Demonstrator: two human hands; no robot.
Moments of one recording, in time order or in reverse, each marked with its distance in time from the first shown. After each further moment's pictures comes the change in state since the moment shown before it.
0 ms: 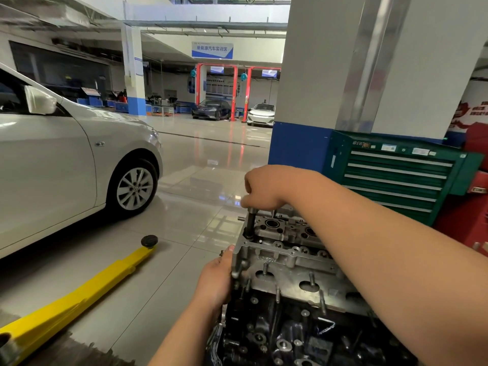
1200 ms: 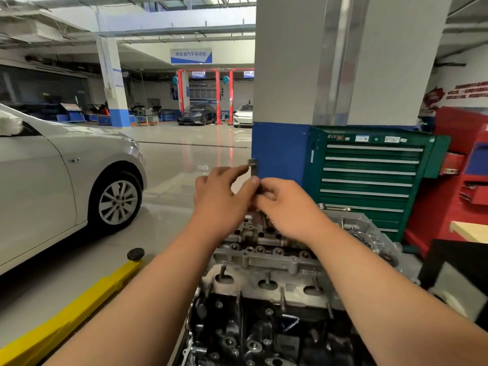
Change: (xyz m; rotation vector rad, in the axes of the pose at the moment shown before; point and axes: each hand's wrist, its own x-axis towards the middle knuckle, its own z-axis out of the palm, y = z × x) left_hand -0.019 0.149 0.076 0.592 0.091 0.670; right_hand -0.085 0.075 0.059 1.095 0.454 0.017
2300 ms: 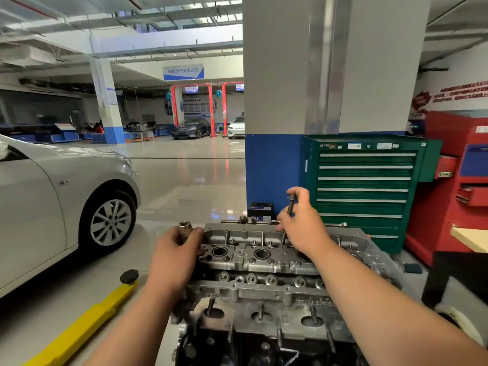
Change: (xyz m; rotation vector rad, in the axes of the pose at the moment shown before) left_hand -0.002 -0.080 0.012 -0.286 0.148 -0.315; right_hand 0.048 0.111 -0.022 -0.085 0.310 0.107
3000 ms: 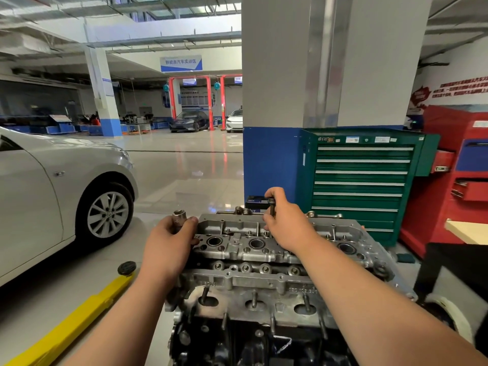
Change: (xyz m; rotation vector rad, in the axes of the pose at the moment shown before) left_hand -0.004 0.004 0.001 -0.006 0.045 -0.004; right_hand -0.007 -0.005 0.012 -0.267 -0.145 -0.099
